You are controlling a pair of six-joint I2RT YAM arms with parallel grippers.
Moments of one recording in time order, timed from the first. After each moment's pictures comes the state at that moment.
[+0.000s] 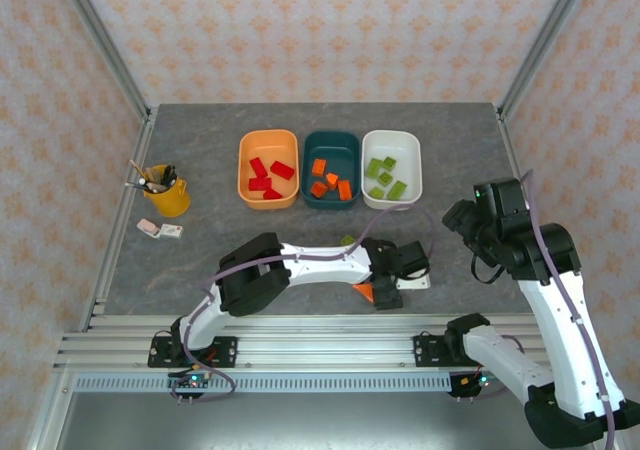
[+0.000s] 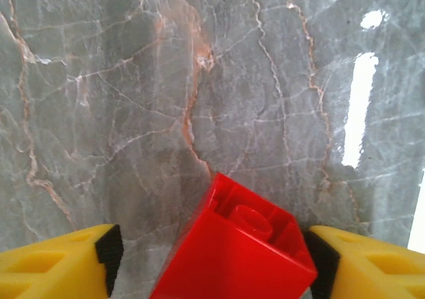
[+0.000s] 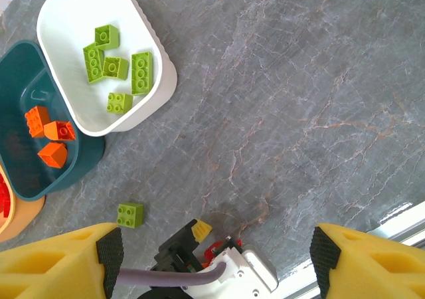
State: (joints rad) left arm -1.19 2.18 1.65 -0.71 -0.06 0.25; right arm 0.27 0.85 1.25 -1.38 0.18 0.94
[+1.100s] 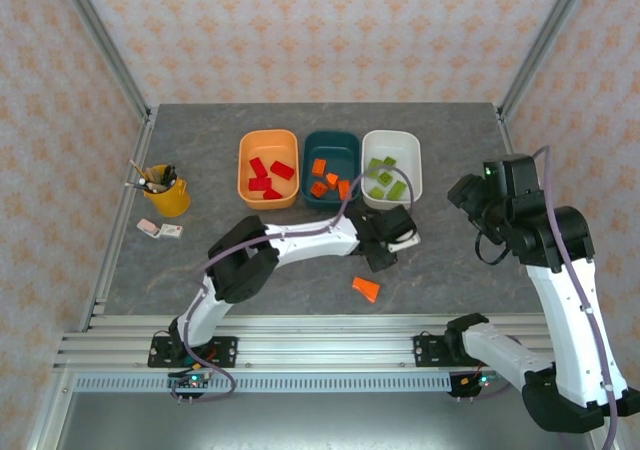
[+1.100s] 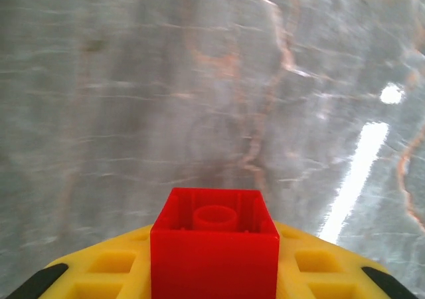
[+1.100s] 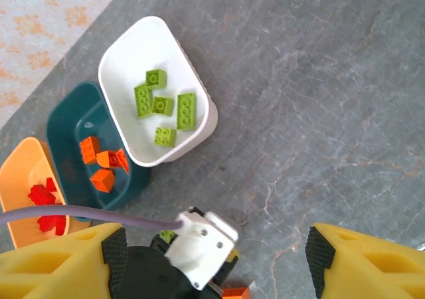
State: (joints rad) left arm -1.02 2.13 1.67 -0.68 -0.08 0.09; right arm 0.27 0.96 1.47 -1.37 0.21 0.92
